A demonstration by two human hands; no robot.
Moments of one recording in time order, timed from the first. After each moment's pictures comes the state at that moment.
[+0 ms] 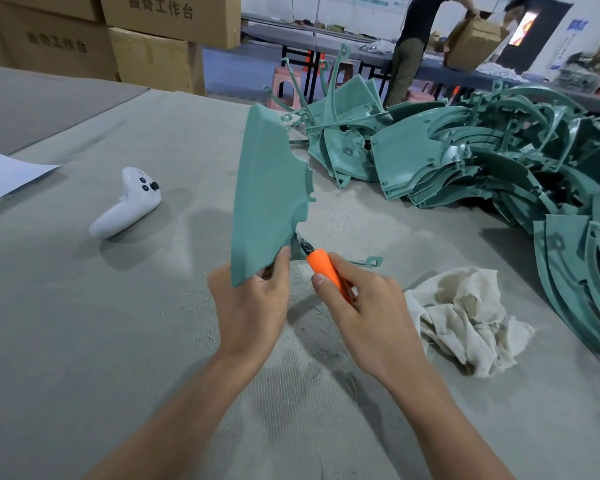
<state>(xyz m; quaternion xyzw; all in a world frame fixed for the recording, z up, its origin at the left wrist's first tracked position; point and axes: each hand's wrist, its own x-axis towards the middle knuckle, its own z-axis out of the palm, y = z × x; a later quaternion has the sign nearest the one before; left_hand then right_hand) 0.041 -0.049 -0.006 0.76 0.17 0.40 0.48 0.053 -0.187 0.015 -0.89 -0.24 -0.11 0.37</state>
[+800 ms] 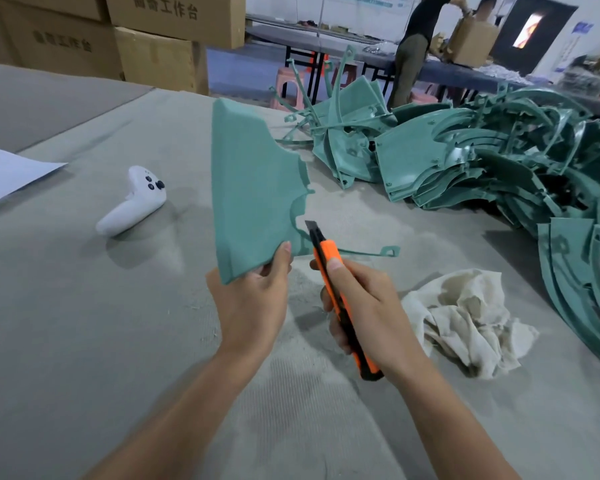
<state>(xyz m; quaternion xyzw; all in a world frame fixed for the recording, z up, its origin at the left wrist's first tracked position) 0.043 -0.045 -0.009 0.72 0.21 0.35 0.57 0.054 -0.181 0.019 -0.76 -0.17 0.10 0.62</state>
